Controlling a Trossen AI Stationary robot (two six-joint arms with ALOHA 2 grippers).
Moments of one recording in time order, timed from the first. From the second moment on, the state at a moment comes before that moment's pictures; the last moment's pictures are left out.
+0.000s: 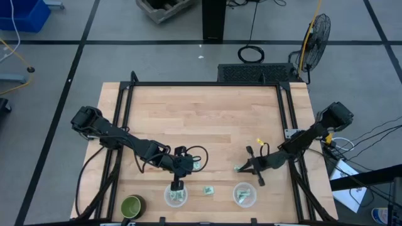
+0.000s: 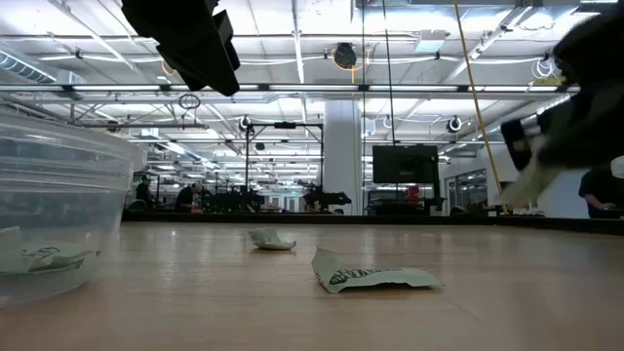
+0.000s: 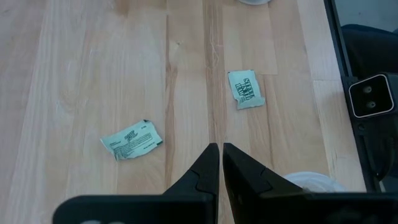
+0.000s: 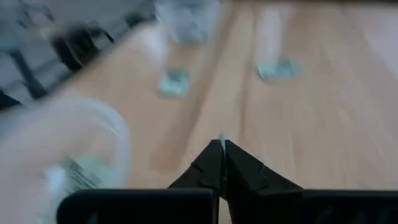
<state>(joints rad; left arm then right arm) -0.40 1.64 1.14 -0.42 -0.05 -0.39 0.61 1.44 0.15 0.92 0.29 0.16</state>
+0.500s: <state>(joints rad) -0.40 1.64 1.14 -0.42 -0.05 -0.40 0.76 1.32 0.41 0.37 0.07 0.36</state>
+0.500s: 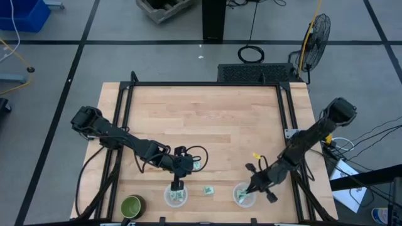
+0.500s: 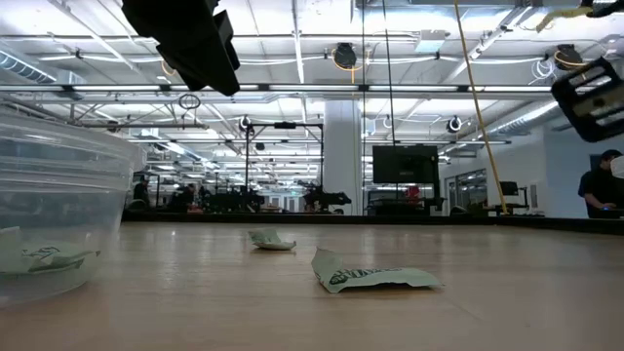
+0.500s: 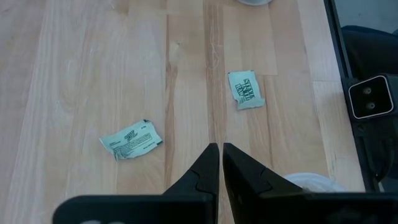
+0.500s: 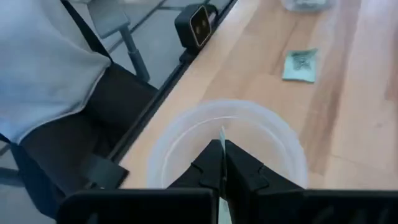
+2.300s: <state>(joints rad) -0.28 1.85 1.14 -0.40 -0.10 -0.37 0.65 1.27 0.43 0.47 0.26 -0.10</state>
